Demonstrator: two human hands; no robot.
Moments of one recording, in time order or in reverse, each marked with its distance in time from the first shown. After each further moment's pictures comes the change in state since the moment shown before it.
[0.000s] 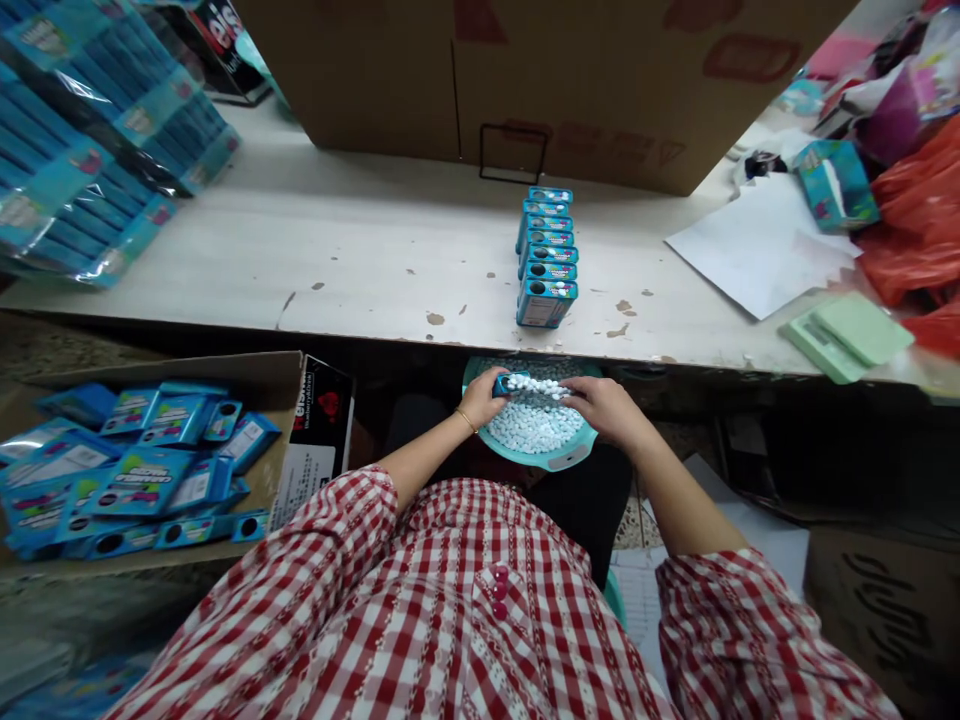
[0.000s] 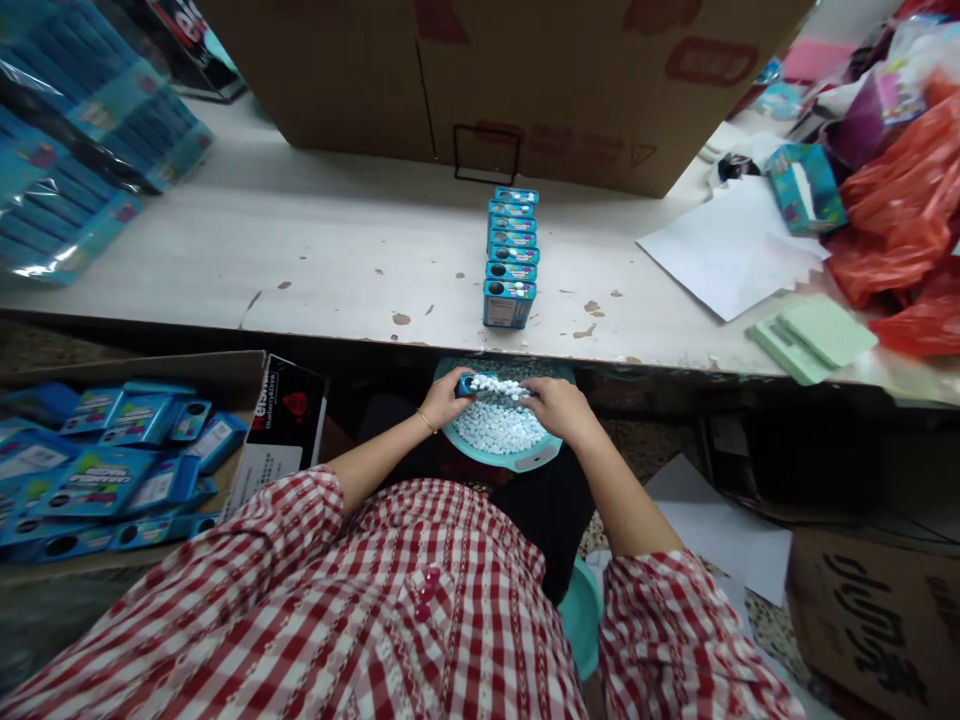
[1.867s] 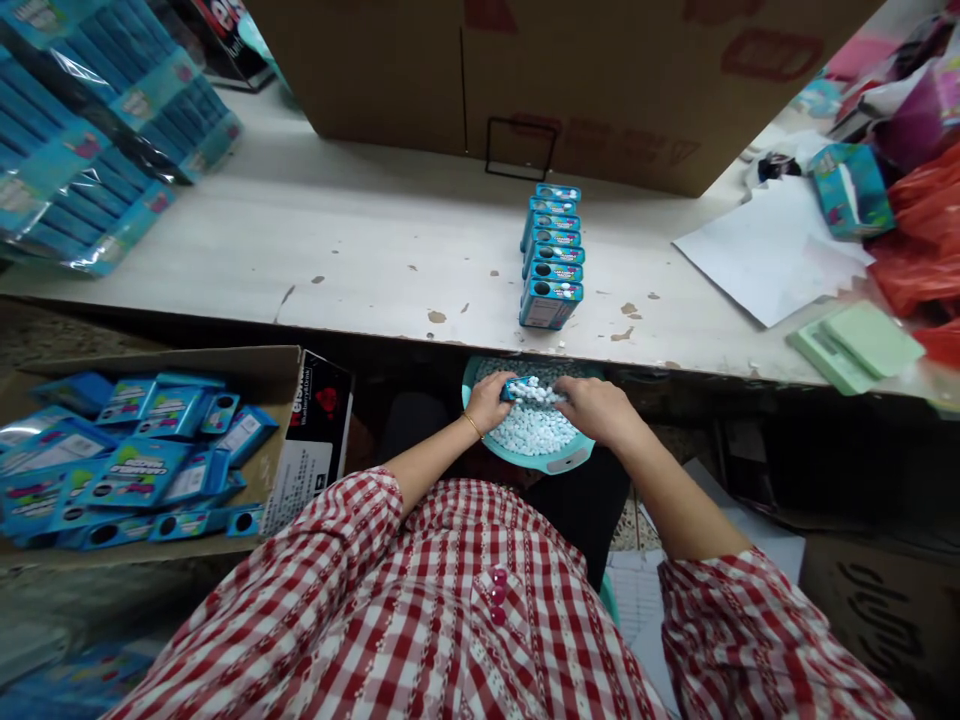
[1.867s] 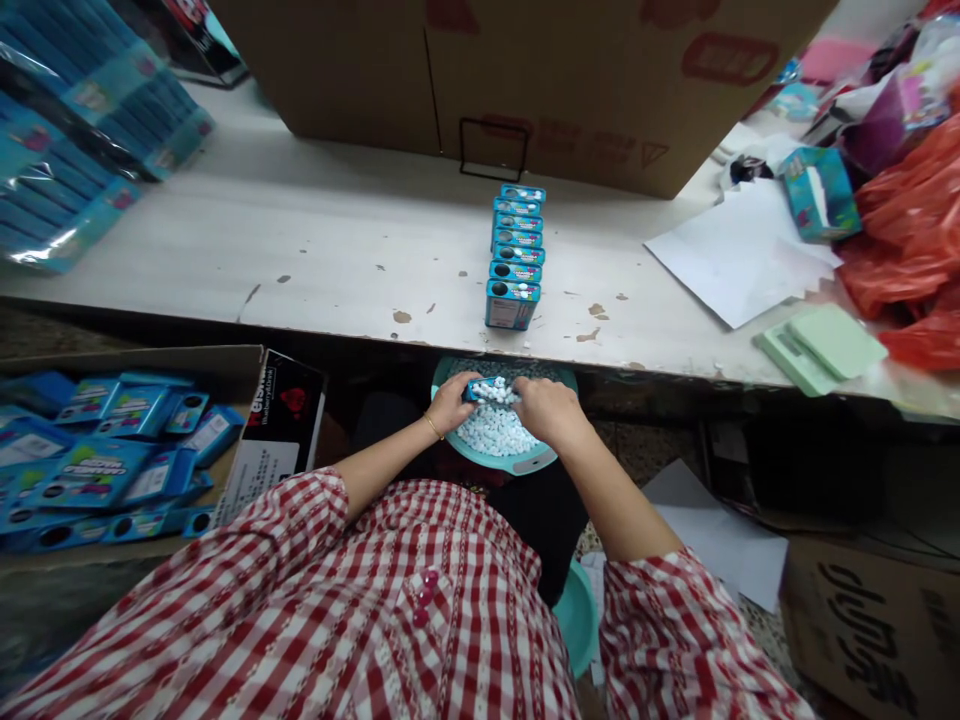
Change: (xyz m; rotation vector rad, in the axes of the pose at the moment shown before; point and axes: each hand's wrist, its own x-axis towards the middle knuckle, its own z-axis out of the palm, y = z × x) left_hand 0.000 -0.001 0.015 0.044 0.004 0.077; right_hand 0.007 -0.040 -0.014 -0.363 -0.150 0.084
